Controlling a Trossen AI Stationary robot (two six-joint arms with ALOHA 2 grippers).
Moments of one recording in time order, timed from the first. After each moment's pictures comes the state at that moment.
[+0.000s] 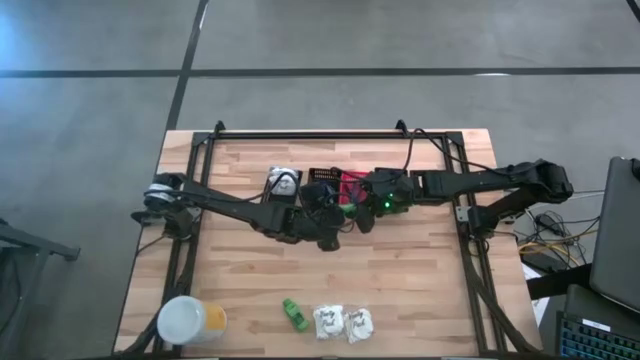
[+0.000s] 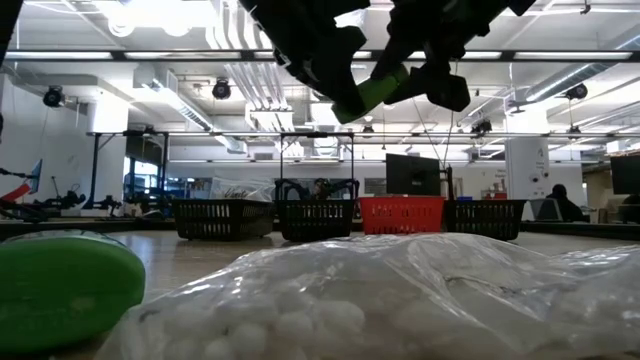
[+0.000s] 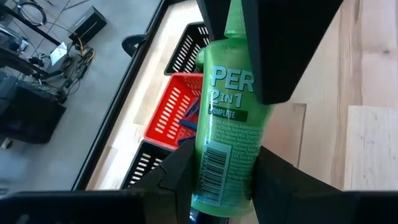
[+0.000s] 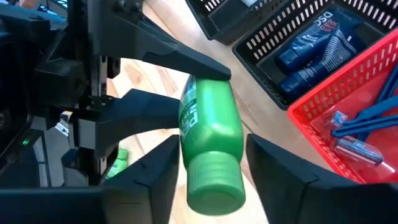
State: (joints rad) left arm -0.18 1.79 1.41 -0.38 -0.69 -0.03; right arm -0.02 1.36 1.01 -0.36 -0.03 0.83
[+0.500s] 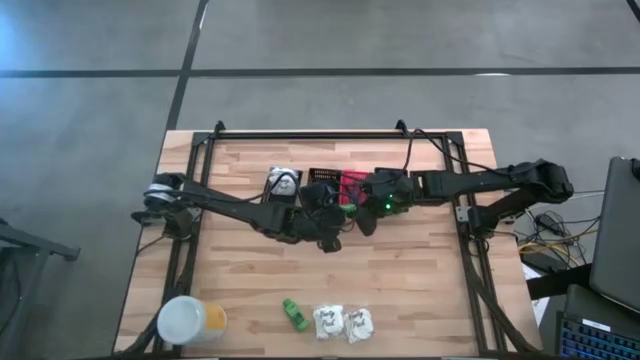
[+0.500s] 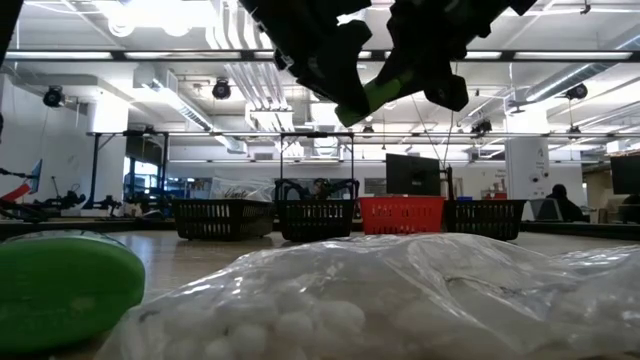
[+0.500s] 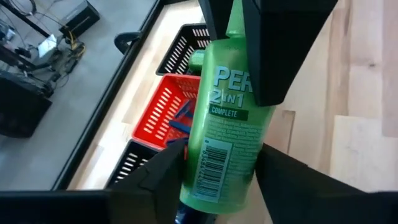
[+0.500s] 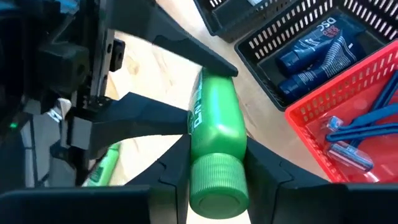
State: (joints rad) left arm -0.18 1.79 1.40 -0.37 -0.66 -0.09; right arm -0.02 1.36 1.01 -0.38 -0.03 0.75
